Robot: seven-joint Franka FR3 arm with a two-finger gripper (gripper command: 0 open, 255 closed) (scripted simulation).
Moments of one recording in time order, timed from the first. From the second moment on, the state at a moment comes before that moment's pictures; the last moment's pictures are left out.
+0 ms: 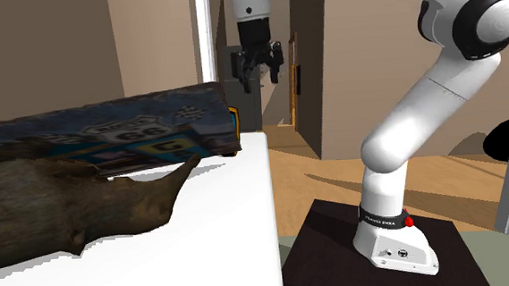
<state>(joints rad) -0.16 -0.61 0.53 -1.94 0.03 1.33 0.75</state>
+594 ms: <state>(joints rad) -0.37 -0.06 1.15 -1.41 -0.20 1.06 1.52</state>
